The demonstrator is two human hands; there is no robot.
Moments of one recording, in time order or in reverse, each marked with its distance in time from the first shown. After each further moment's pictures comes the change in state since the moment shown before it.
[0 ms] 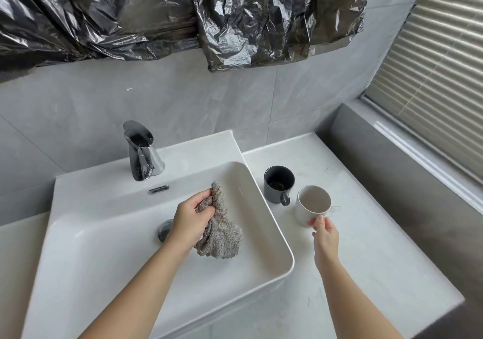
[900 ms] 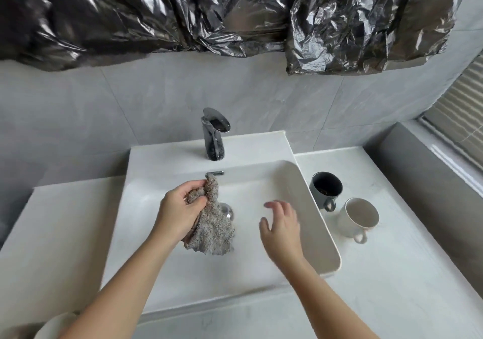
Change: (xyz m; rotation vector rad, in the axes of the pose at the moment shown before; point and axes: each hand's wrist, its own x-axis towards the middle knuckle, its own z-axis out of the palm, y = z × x) left_hand -0.048 -0.007 -0.128 0.085 0.251 0.060; right_hand -0.157 -0.058 0.125 -0.750 -0.372 -0.674
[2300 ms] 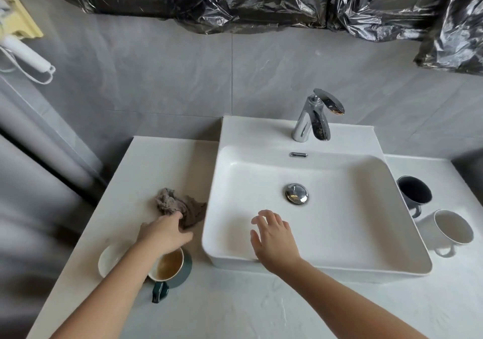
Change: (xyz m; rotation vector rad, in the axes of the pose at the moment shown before) left_hand -0.062 -0.160 -0.194 0.994 -0.298 -0.465; right_hand -0.092 -0.102 0.126 -0.291 -0.372 -0.504
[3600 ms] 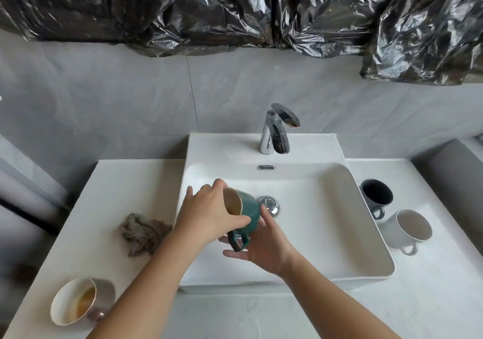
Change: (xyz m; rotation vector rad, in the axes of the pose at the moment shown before) left_hand -0.067 0.172 -0.080 -0.174 0.290 0.346; right_hand 0.017 0.029 -0.073 1.879 -0.432 0.572
